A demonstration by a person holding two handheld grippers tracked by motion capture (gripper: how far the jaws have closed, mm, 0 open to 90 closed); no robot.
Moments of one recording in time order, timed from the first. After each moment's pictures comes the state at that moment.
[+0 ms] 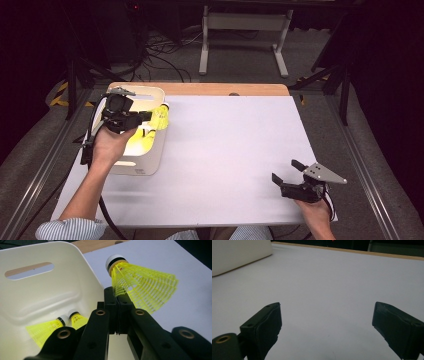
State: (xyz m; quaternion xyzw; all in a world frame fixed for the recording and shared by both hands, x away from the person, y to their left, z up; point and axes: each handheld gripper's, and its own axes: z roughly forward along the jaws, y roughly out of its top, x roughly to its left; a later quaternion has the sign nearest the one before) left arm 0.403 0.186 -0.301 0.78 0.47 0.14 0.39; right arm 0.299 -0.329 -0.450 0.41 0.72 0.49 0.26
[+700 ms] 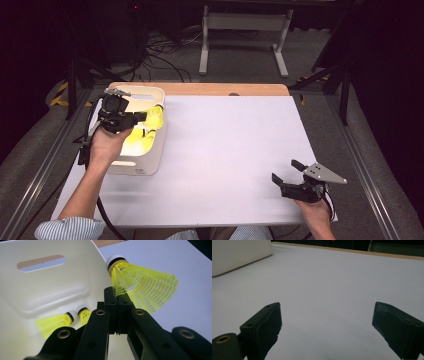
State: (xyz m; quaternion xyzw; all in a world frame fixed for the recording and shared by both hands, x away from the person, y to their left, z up) left arm 0.410 0.198 -0.311 0.77 0.49 0.14 0.38; right arm 0.299 -0.329 -0.450 0.41 0.72 0.49 0.26
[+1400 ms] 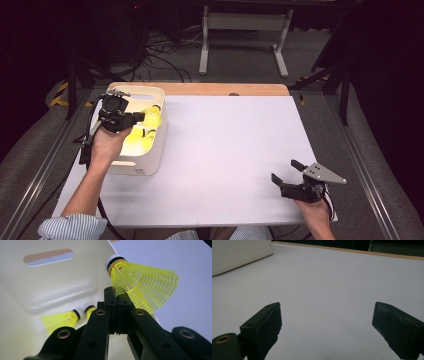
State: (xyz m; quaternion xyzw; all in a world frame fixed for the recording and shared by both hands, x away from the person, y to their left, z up) left arm 0.421 0.201 -0.322 0.77 0.51 0.14 0.36; right arm 0.300 -0.328 -0.450 0.41 0.73 0.49 0.26
